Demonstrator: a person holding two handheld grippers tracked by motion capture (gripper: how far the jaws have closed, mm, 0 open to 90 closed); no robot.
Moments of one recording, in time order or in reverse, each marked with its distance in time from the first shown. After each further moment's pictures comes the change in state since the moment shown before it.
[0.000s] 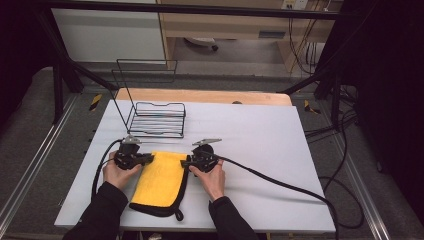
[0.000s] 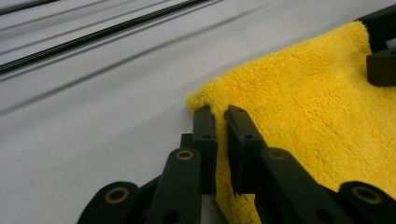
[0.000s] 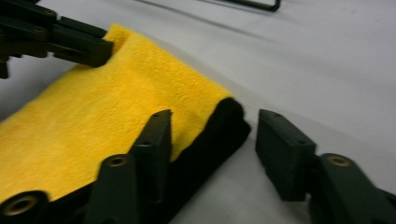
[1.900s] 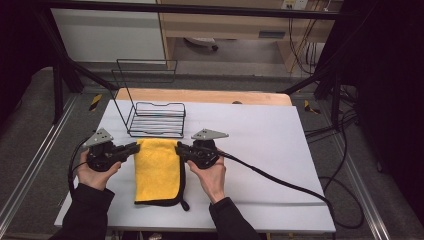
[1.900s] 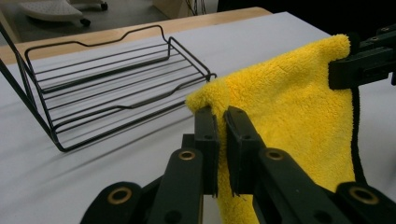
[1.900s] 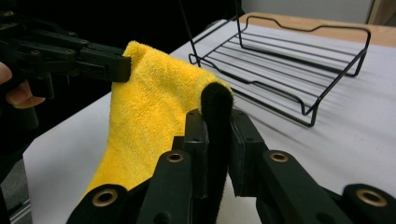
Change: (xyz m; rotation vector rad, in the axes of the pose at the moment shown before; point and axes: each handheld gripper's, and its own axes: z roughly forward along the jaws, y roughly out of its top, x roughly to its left) left arm -0.019 0.008 -0.097 -0.320 -0.025 0.030; right arm 0.043 0.034 -0.068 -0.259 0.109 -0.145
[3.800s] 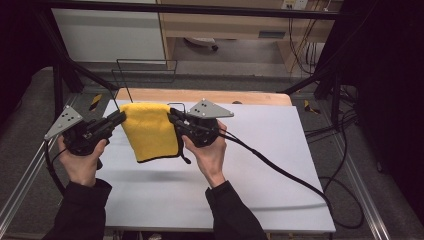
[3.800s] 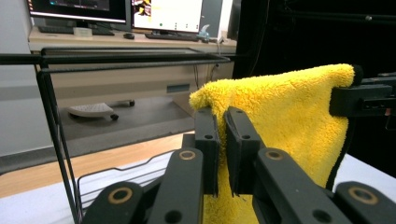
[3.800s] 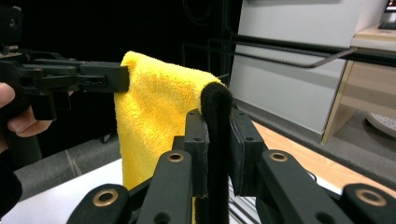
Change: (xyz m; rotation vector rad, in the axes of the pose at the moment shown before) left arm -0.014 0.065 -0.050 -0.397 0.075 0.024; right arm 0.033 0.088 -0.040 -0.264 -0.050 -0.230
